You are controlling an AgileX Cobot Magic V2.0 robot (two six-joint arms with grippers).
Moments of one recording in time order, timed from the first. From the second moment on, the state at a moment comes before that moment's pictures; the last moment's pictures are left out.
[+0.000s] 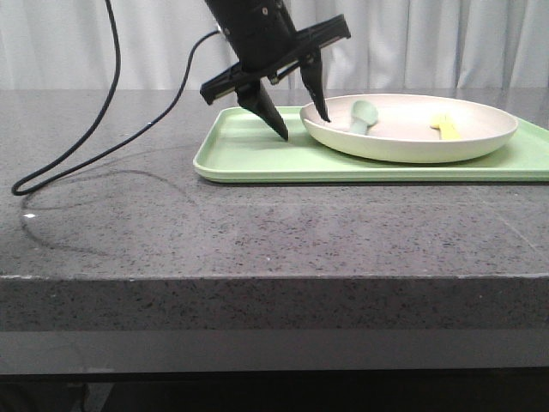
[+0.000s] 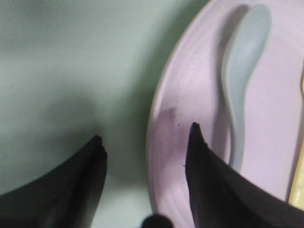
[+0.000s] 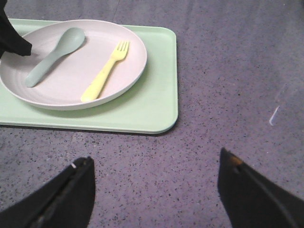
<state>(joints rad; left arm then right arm) -0.52 2.38 -2.43 -0.32 1.19 -0.38 -0.01 0.48 -0.54 0.06 0.54 -0.03</state>
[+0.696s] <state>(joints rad) -0.56 1.89 -2.31 -0.13 1.26 -0.07 -0.01 0.48 -0.54 0.06 0.55 -0.03</state>
